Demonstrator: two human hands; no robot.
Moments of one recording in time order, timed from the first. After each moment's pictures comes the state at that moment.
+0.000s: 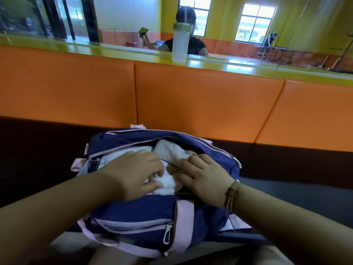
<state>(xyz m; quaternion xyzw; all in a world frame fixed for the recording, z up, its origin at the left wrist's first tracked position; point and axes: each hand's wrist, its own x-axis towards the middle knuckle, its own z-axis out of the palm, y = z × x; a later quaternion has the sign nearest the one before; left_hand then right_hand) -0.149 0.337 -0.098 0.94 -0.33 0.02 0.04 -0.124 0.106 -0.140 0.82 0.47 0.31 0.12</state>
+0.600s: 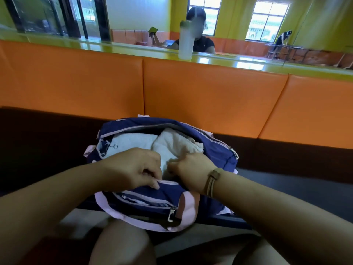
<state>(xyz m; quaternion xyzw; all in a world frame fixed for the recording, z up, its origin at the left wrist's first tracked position) -0.189 0.339 -0.095 0.91 -0.34 -0.05 0.23 -0.156 0.145 -0.117 0.90 0.43 0.09 0.06</state>
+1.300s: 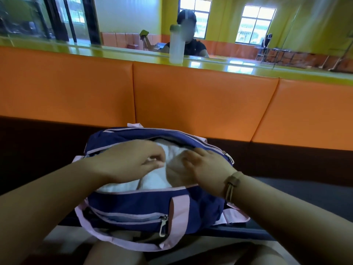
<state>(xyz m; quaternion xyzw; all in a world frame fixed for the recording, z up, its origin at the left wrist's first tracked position) -0.150 0.327 -0.083 0.93 -0.31 0.02 0.17 -0.140 0.099 -0.110 0.90 0.37 0.15 0.16</state>
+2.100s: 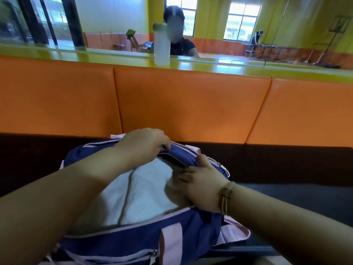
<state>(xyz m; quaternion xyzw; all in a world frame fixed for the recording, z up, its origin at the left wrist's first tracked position) -0.058 0.280 -0.075 0.94 -0.31 0.09 0.09 -0.109 0.086 -0.127 0.89 0.39 0.11 0.21</state>
